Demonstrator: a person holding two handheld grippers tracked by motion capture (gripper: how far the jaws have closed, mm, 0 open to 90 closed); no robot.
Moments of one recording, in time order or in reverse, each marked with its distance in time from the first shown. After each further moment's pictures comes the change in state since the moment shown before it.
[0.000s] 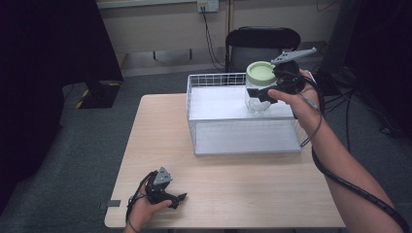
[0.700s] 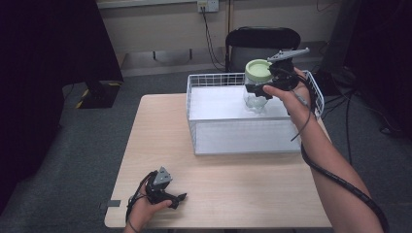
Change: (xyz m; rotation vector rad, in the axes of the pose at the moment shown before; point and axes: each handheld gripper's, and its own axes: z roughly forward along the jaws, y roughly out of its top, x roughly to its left) left arm 0.000 0.000 0.000 0.001 0.000 0.000; right arm -0.015 -0.003 0.027 -0.013 -0.045 0.053
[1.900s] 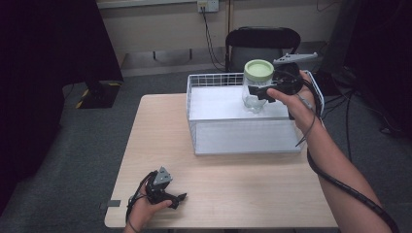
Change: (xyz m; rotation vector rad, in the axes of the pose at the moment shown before) left arm 0.000 0.000 0.000 0.000 0.000 0.000; right arm 0.003 -0.010 -0.016 -0.043 -0.034 0.048
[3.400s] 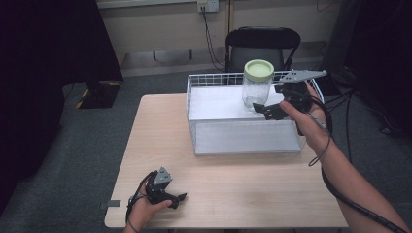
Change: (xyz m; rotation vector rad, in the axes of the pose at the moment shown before) left arm 0.000 0.000 0.000 -0.001 0.001 0.000; right arm 0.022 -0.030 -0.033 -0.007 0.053 -0.093
